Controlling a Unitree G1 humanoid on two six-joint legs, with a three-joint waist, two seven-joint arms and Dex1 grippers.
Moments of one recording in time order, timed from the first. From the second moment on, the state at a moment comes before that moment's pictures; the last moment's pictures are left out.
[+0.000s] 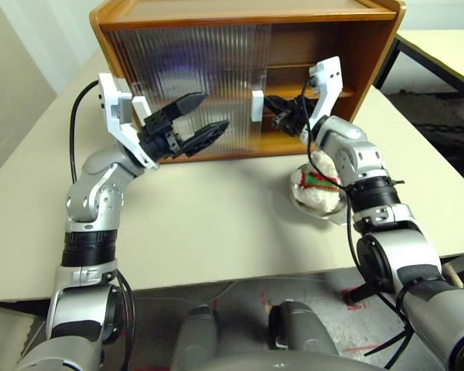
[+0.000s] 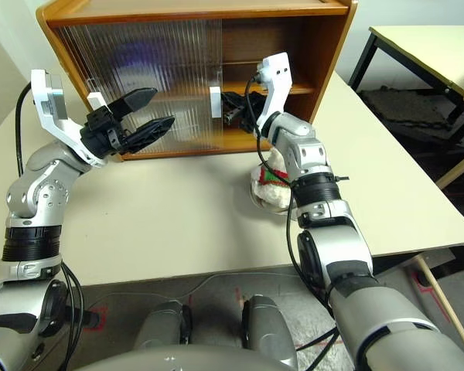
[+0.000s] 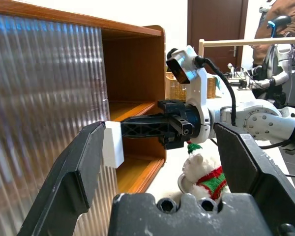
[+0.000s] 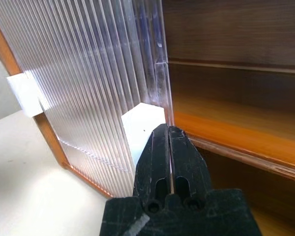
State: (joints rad) left arm -0.54 0.44 0.14 0.00 -0.61 0.31 -0.94; right arm -0.91 -0.17 -0.06 0.61 0.23 0.19 0.65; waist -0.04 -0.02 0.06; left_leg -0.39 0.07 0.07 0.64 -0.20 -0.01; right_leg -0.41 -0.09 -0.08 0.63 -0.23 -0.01
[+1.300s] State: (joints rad) left arm -0.62 0.40 0.10 0.12 -0.60 0.28 -1.02; right arm -0.15 -0.55 -0.21 -0.46 0.50 0.77 0.57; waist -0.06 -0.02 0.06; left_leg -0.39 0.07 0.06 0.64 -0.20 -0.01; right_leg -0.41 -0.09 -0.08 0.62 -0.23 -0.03
